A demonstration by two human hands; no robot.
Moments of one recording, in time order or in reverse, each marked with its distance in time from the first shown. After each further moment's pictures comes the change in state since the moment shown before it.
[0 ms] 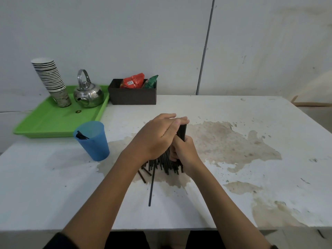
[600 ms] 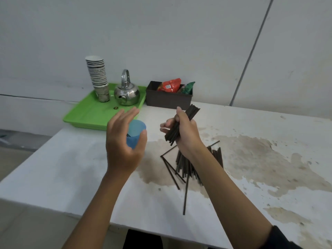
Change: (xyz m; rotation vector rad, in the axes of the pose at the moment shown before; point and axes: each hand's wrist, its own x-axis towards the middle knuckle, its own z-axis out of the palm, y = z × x) left_hand -0.099 -0.098 -0.063 0.158 0.911 -0.001; right_hand 0.050 -0.035 0.117 0.316 -0.107 0.011
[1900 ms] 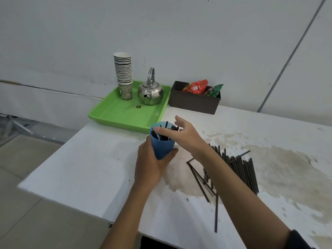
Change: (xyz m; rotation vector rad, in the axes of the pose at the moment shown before) left_hand -0.037 -0.054 0.019 -0.040 -0.213 -0.562; right_hand 0.030 0.045 0.043 -0.793 -0.202 0.083
